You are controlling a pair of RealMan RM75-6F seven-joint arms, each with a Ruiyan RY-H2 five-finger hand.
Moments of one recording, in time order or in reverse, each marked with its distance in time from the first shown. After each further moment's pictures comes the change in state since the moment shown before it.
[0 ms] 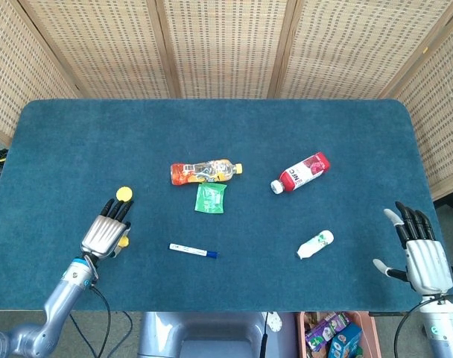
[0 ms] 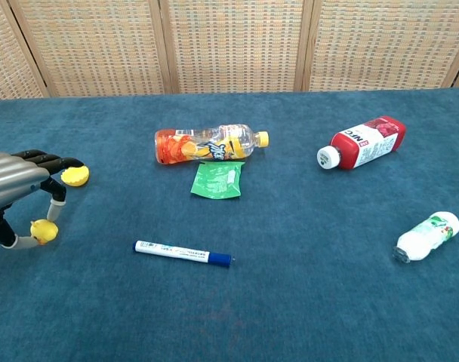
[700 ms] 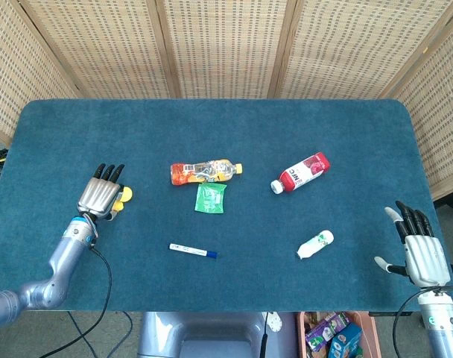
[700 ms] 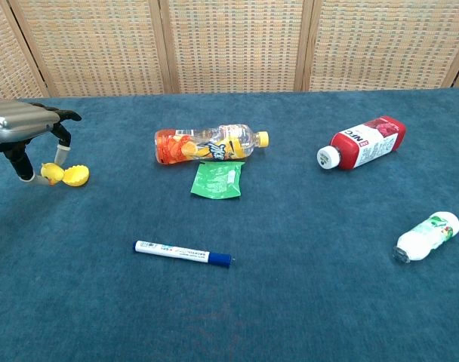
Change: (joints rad) left arm -0.195 0.013 -0.148 0.161 -0.303 -0.187 0.042; right arm 0.029 -0.025 0.015 0.052 0.080 -0.092 -0.008
